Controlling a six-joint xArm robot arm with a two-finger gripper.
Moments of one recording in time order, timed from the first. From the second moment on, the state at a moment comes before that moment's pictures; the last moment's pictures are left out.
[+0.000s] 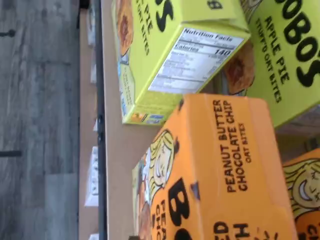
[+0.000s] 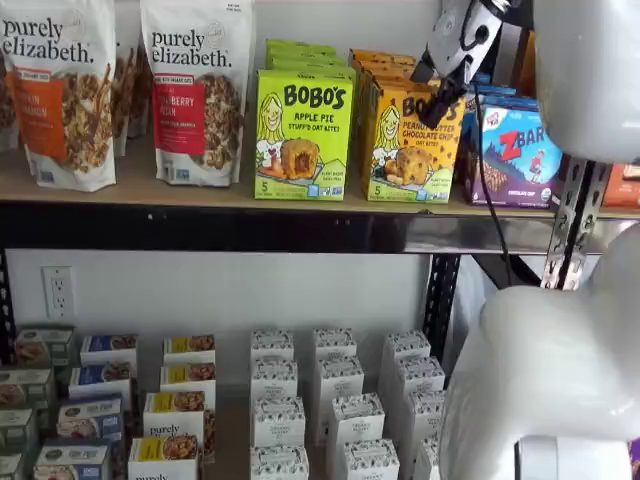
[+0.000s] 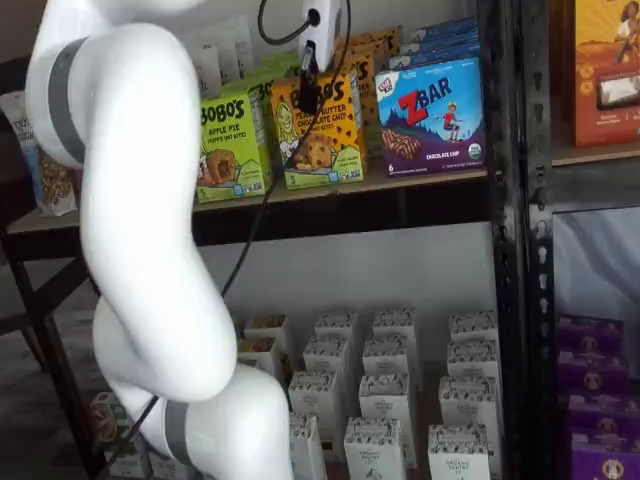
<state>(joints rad) -0.26 -0.27 -1.38 0.45 1.46 -1.77</state>
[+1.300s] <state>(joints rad) -0.20 -0.15 -1.51 0.31 1.59 -1.73</state>
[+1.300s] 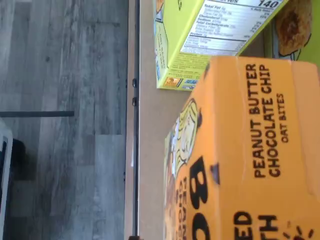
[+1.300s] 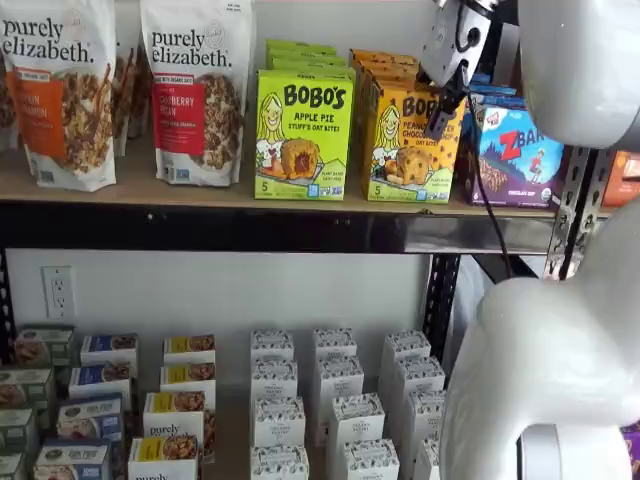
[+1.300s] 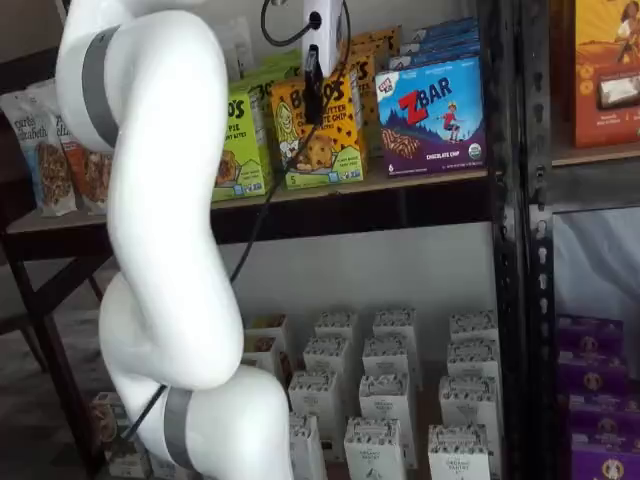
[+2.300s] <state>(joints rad) -0.20 -0.15 -1.52 0.30 1.61 -1.73</state>
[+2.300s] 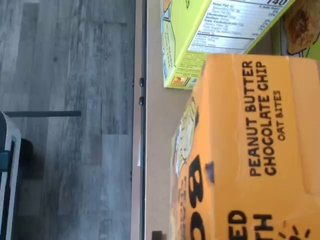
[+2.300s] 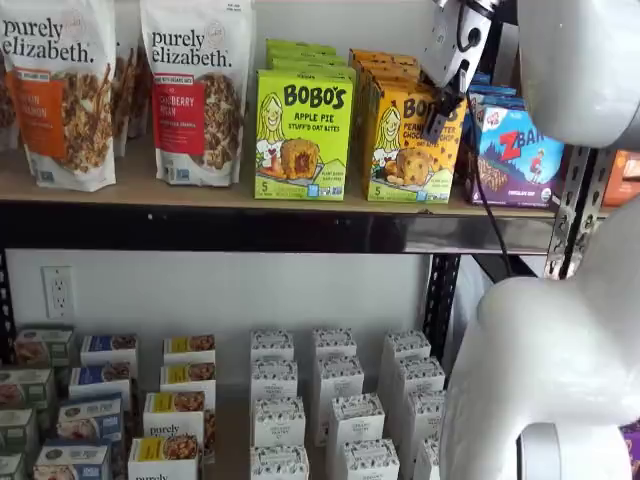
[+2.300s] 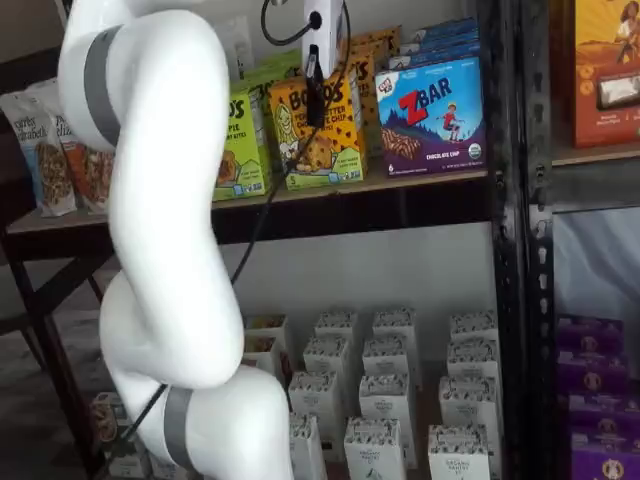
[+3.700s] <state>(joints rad) -0.20 -0.16 -1.50 0.31 1.59 -1.73</state>
